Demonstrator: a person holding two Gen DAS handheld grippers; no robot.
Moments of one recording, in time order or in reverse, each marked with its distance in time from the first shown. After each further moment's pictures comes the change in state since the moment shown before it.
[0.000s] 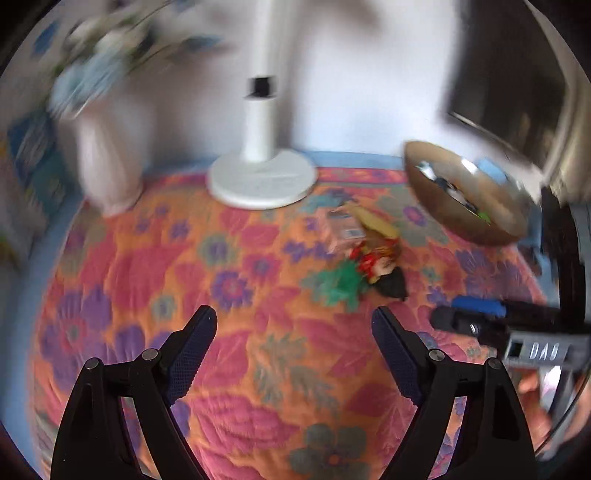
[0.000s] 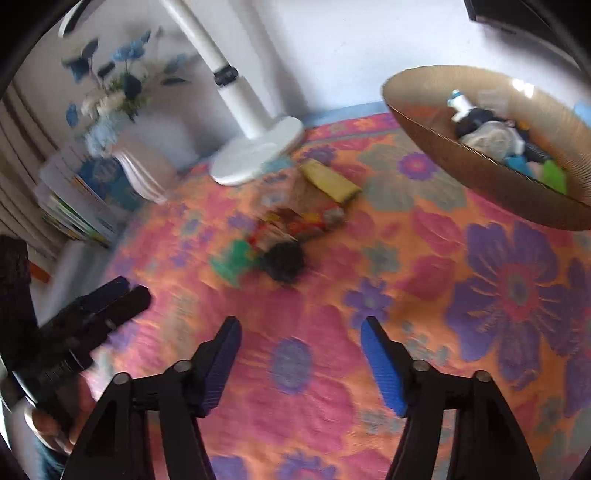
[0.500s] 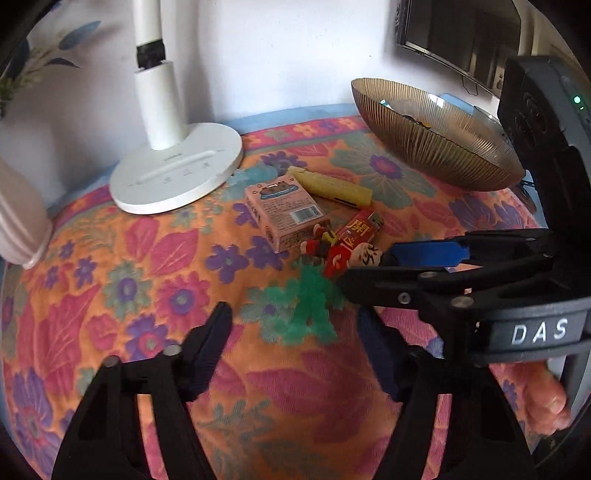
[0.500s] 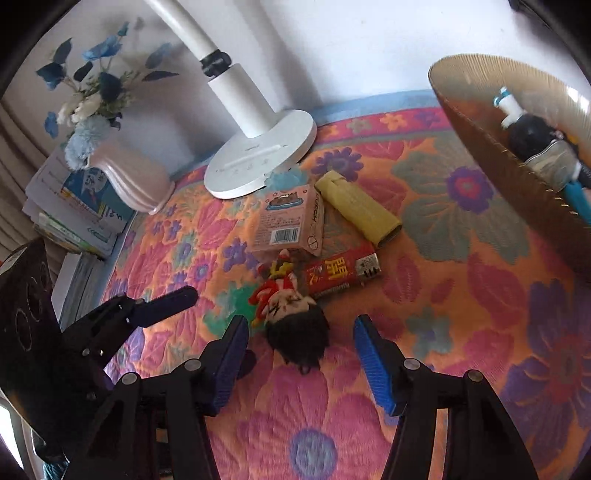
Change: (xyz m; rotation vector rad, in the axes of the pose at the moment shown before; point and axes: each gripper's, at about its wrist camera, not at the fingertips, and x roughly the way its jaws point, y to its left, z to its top) left arm 0.083 -0.021 0.014 0.185 0.121 -0.132; right arm 0.057 0.008 0.042 0.005 0.049 0.003
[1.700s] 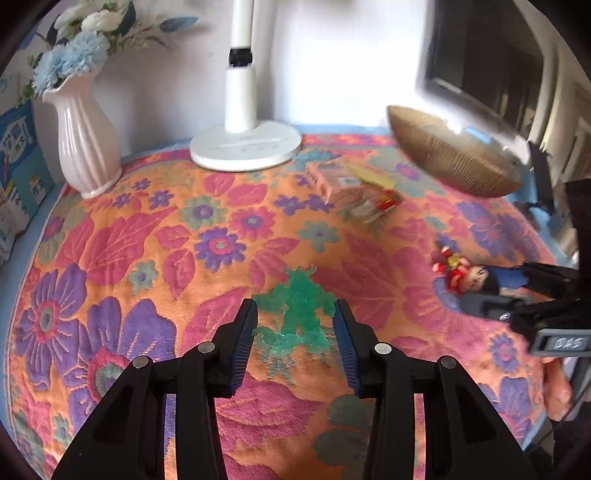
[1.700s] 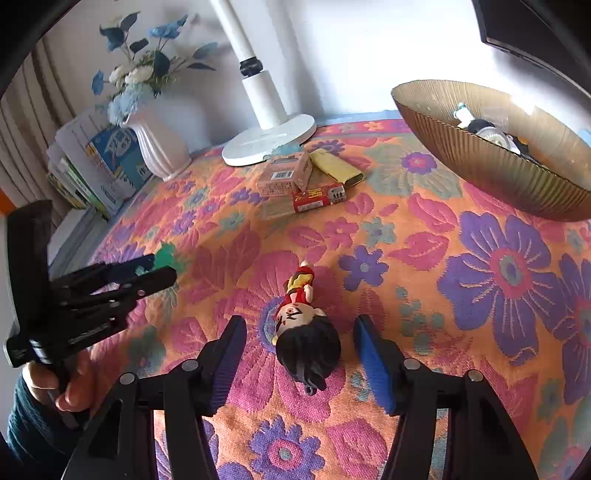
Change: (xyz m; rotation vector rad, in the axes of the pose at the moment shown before) left arm -0.062 0.014 -0.072 -0.145 -0.133 0.096; right arm -0.050 -0.004 -0.093 -0.159 -0.100 -0.088
